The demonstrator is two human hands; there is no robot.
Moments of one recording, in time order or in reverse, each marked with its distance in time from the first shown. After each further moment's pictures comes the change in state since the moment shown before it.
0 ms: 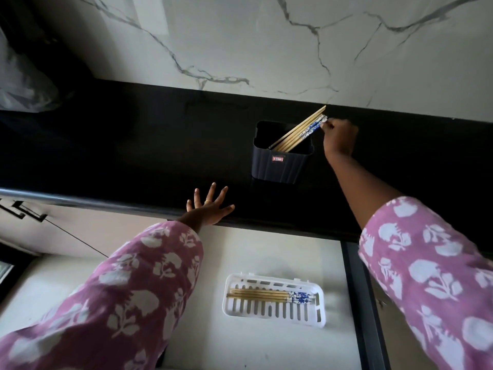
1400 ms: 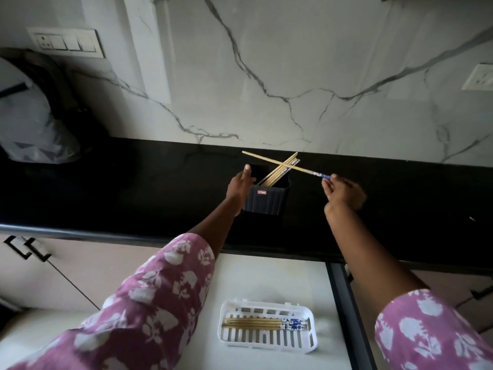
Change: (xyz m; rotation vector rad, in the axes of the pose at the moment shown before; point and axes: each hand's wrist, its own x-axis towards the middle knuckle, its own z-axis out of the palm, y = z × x) left_hand -0.069 0.128 -0.084 -1.202 0.310 0.397; right_hand -0.092 -0.002 -0.106 1.328 0.316 0.727
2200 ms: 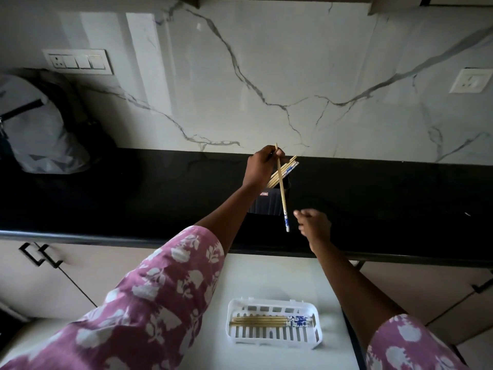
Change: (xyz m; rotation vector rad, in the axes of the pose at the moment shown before) left_hand -0.043 0.071 0.027 0.189 -0.063 0.482; right_hand -0.042 0.063 -0.049 -0.909 -0.407 -0.066
